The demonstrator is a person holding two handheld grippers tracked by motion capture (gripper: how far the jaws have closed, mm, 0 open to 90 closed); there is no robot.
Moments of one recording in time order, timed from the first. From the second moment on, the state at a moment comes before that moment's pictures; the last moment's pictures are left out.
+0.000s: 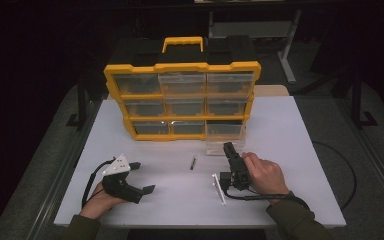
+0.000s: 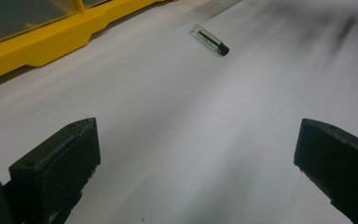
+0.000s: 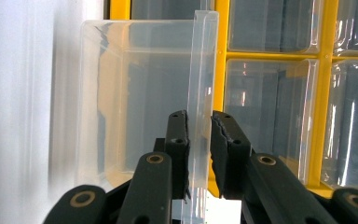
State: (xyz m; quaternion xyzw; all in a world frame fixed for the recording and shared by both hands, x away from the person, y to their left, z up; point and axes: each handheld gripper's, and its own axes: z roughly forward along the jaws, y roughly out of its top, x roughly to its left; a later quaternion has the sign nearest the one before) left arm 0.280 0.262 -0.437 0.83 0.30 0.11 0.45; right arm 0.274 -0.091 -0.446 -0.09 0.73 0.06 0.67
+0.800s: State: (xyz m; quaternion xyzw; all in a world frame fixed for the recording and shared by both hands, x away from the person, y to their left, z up) left arm 0.279 0.261 -0.436 0.83 0.30 0.11 0.46; right arm 0.262 -0.097 -0.444 -0.10 0.71 0.08 0.70
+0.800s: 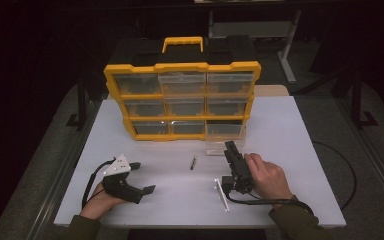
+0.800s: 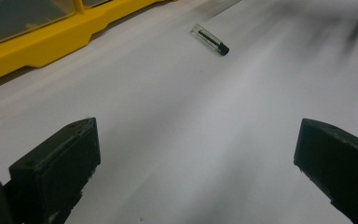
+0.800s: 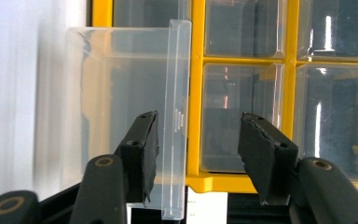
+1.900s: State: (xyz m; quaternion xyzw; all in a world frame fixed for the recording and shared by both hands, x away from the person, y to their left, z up) left arm 0.279 0.263 -0.436 0.83 0.30 0.11 0.45; right arm 0.232 -0.129 -0.459 -0.08 0.71 0.08 0.69
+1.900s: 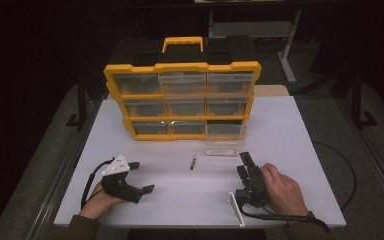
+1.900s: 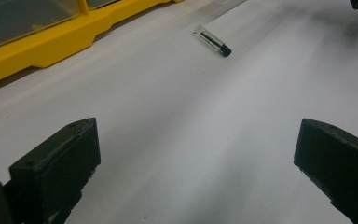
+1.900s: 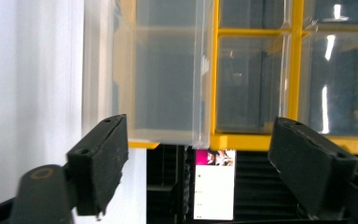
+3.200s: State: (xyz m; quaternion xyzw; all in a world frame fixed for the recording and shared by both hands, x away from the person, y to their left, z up) left arm 0.280 0.260 -0.438 0.84 0.30 0.11 0.45; right arm 0.240 -0.134 -0.461 -0.06 0.71 0.10 0.69
